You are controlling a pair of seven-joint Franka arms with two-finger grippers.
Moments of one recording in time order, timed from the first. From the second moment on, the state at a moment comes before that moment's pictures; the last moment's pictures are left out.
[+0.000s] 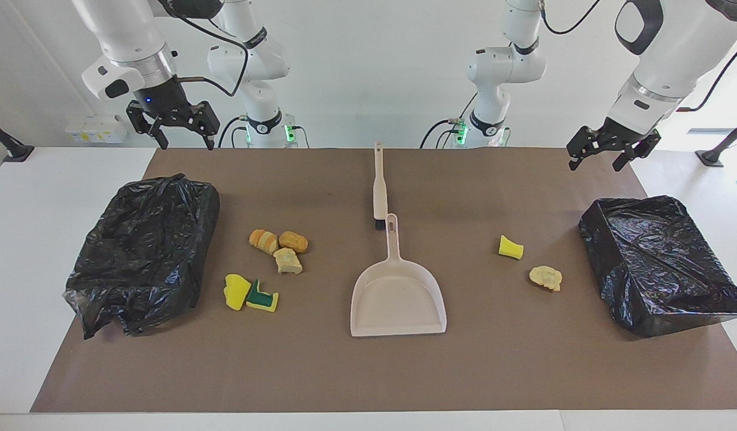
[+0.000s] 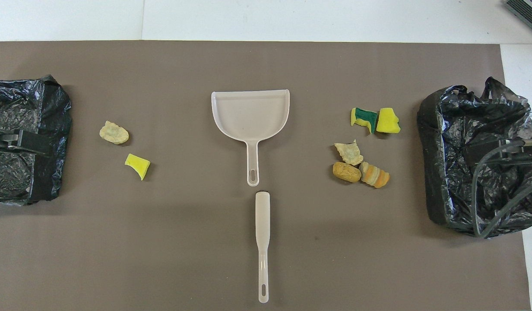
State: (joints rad) left arm -0.03 -0.02 -0.01 -1.62 0.00 1.60 0.06; right arm 0.04 -0.09 -0.03 -1.64 -0.01 1.54 0.04
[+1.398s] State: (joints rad) left arm -0.13 -0.05 -0.06 -1.76 -0.04 1.76 0.03; right arm 0.01 -0.05 -0.02 -1.71 -0.03 1.67 0.01
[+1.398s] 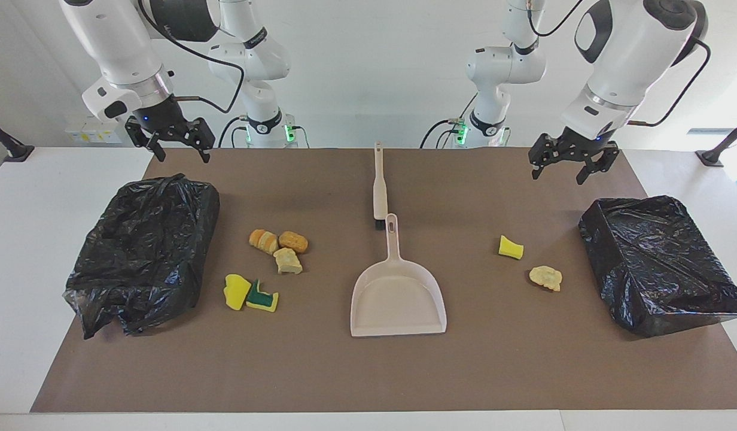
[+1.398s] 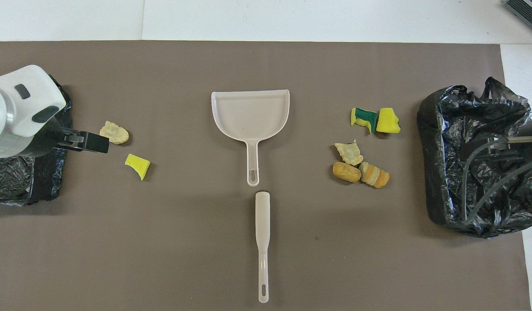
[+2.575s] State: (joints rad) left arm -0.74 -0.13 -0.07 -2.39 -0.04 2.38 -0.52; right arm 0.41 0.43 0.00 -1.51 0.05 1.90 0.48
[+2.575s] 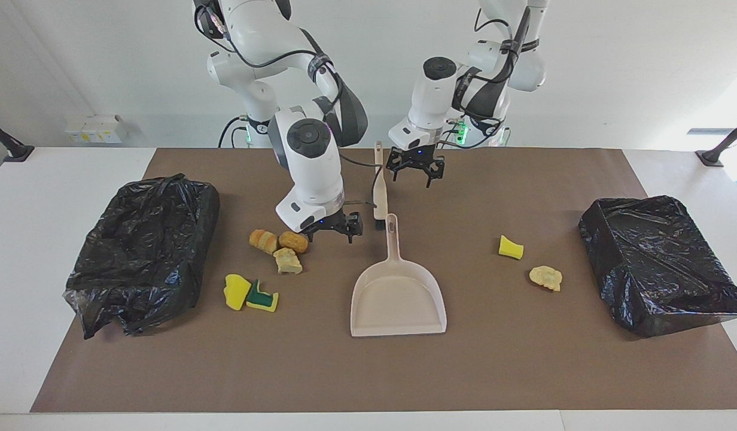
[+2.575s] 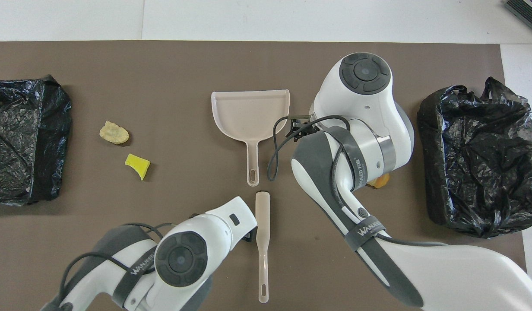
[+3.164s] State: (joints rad) left arm -0.92 -0.12 -0.07 -2.47 -0.04 2.51 -0.69; right arm 0.48 0.50 0.06 -1.48 0.11 1.96 0.51
